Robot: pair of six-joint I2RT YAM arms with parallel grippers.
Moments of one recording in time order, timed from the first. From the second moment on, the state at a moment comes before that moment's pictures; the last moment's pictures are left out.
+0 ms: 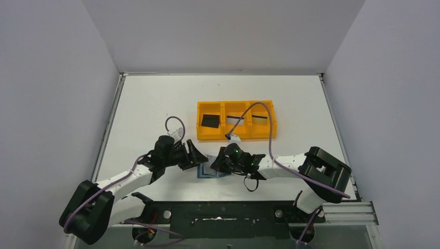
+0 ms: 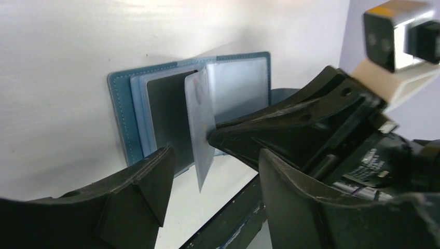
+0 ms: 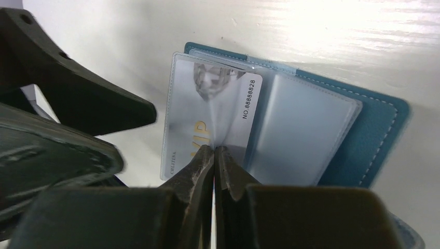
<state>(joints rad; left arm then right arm) -0.48 1.10 0.33 0.16 0.43 -0.94 1.00 1.56 0.64 0.21 0.05 0.97</state>
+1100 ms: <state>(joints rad) -0.61 1.37 0.39 0.31 0.43 -0.99 0.98 1.43 0.63 0.08 0.14 0.99</state>
